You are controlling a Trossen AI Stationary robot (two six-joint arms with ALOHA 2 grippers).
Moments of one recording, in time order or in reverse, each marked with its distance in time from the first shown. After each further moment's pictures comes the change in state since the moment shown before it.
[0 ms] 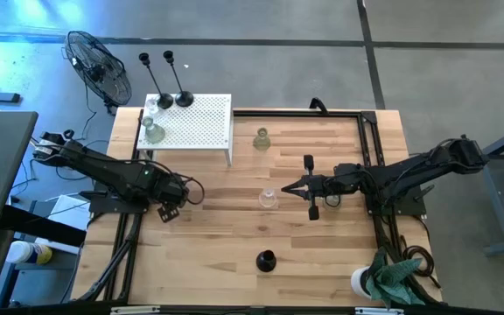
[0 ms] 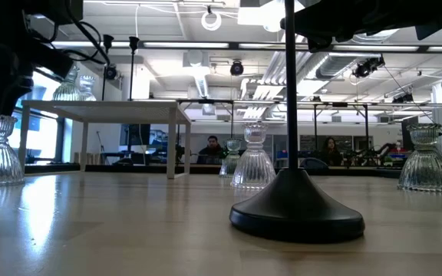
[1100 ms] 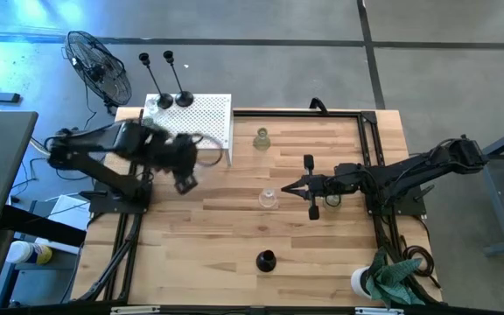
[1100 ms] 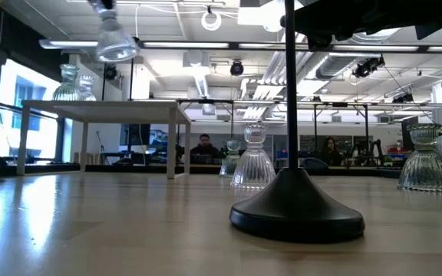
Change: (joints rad) left arm 0.153 0.223 0.900 -0.329 -0.240 0.190; right arm 0.000 0.000 0.000 0.010 -0.001 0.003
